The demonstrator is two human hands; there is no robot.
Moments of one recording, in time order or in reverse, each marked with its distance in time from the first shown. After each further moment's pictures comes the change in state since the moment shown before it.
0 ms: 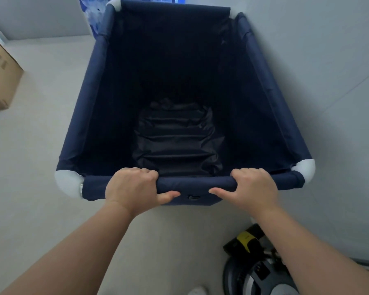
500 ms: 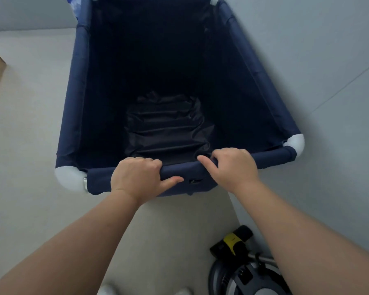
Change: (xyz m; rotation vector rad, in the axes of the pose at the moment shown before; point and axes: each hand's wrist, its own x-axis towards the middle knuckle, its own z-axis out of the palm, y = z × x) left_hand 0.072 0.057 0.007 -0.042 0.046 -0.039; right_hand 0.067 0.041 -0.005 0.039 -0.050 0.019
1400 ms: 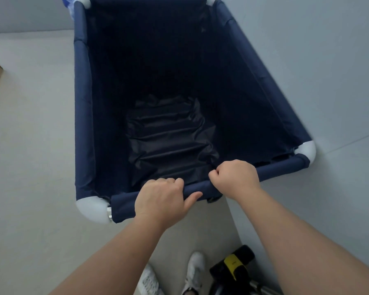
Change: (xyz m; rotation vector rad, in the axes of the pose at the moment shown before) left_hand 0.096 0.021 0.016 -0.088 -0.162 -0.029; right_hand 0.121 0.035 0.005 -0.063 -0.305 0.159
